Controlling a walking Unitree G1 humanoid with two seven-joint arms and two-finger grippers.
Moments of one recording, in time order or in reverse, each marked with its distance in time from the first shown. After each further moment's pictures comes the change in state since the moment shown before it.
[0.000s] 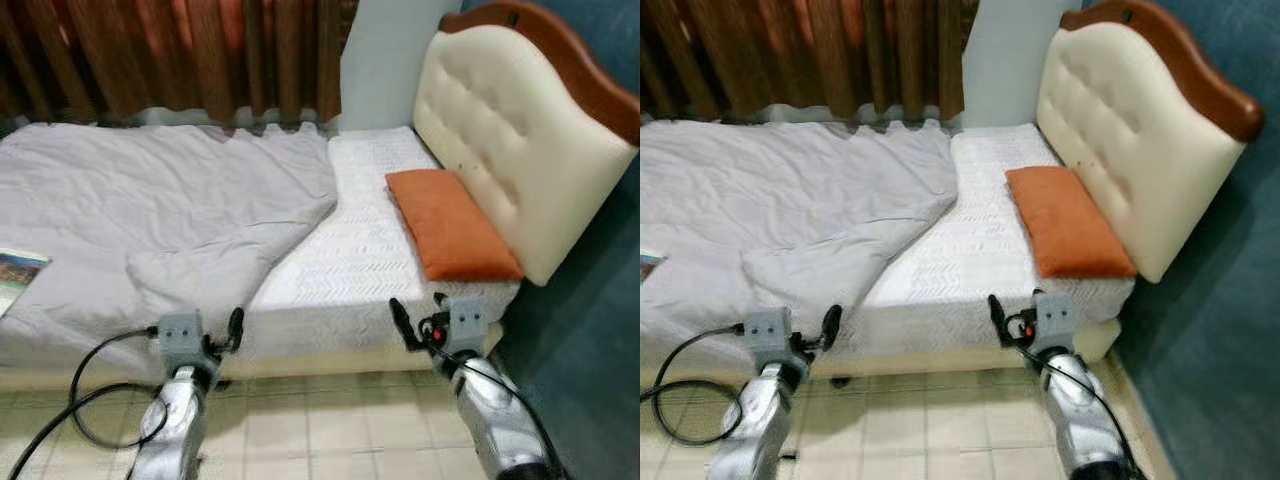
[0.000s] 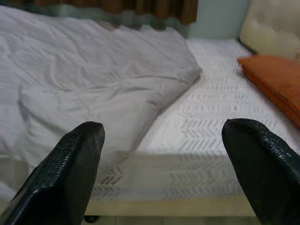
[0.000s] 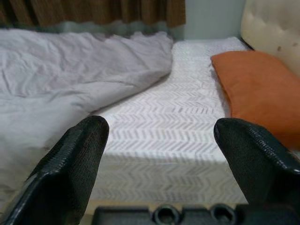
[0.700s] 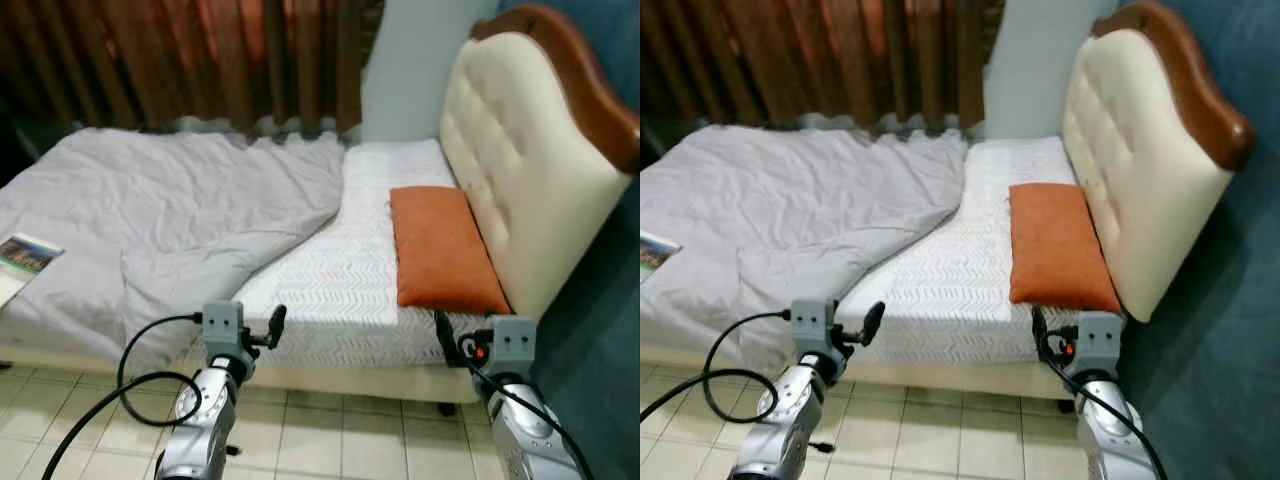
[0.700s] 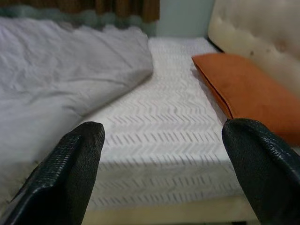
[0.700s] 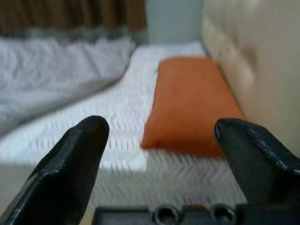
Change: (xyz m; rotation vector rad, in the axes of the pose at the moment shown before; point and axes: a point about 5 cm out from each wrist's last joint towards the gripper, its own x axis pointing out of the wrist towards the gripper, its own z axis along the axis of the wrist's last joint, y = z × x) left arm 0.015 -0.027 -0.001 -0.005 0.025 -0.157; right arm -0.031 -0.027 0.007 -0.018 -0.041 -0.178
